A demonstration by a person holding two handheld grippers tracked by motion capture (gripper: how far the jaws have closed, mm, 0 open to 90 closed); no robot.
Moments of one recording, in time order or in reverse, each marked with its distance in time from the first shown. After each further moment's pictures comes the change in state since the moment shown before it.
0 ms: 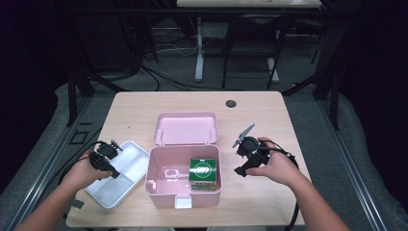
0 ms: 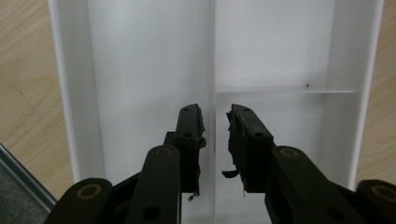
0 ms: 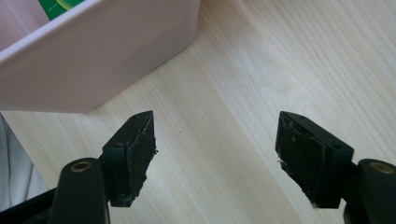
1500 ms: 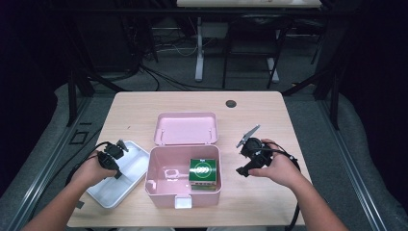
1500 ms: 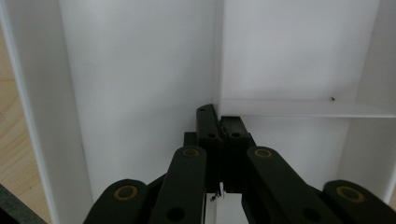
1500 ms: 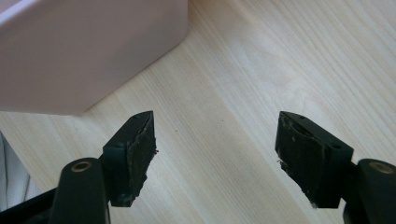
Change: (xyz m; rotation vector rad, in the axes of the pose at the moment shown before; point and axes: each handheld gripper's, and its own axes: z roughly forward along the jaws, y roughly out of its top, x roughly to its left) left arm 0.003 0.014 0.020 0.094 -0.012 -0.039; right arm -0.006 -0.011 0.006 -0.035 0.003 0.049
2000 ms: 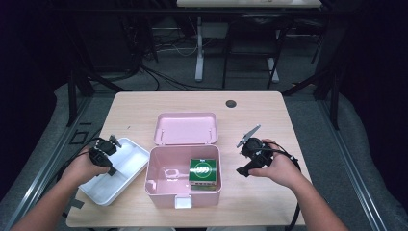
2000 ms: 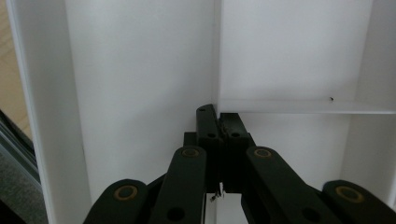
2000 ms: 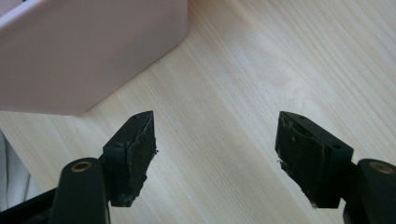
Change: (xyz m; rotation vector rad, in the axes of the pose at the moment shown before) left arm 0.007 -0.012 -0.034 -0.044 -0.003 -0.005; right arm 0.000 -0.001 -0.002 -0.003 -0.001 0.004
